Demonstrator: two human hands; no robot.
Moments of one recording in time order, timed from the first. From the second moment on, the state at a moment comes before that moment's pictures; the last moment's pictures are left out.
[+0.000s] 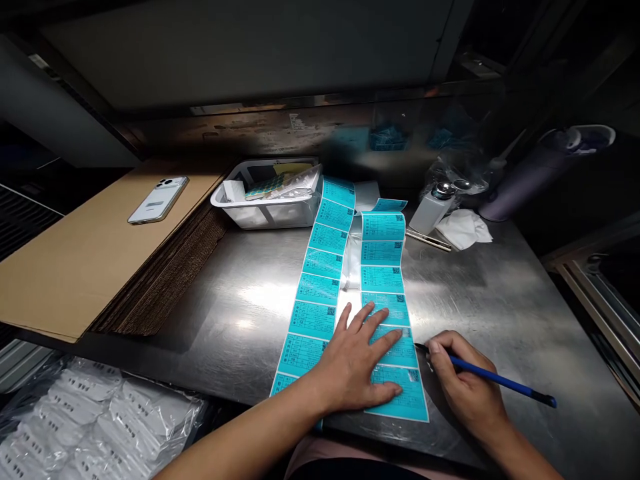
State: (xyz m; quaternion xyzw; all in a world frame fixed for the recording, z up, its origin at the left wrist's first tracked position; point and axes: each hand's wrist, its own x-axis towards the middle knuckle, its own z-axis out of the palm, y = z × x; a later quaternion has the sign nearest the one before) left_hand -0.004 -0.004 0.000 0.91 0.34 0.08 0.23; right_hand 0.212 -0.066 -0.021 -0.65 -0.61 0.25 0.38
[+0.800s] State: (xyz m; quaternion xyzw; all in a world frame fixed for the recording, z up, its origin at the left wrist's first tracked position) left_hand -0.004 -0.003 -0.001 0.91 0.33 0.08 0.24; right_hand 0.210 -0.063 -0.023 -0.67 -0.61 0.25 0.36
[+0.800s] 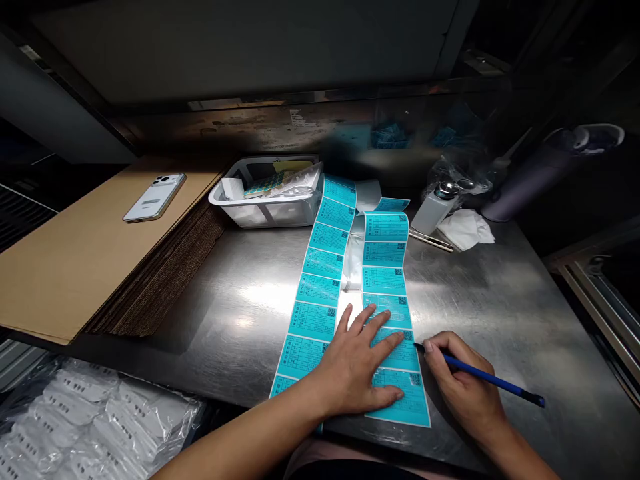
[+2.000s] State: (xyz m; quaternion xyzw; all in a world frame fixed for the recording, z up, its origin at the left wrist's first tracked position) left_hand -0.008 -0.003 0.001 0.92 0.34 0.05 0.20; right_hand 0.279 -0.053 0.013 -0.68 -0.64 0.01 0.36
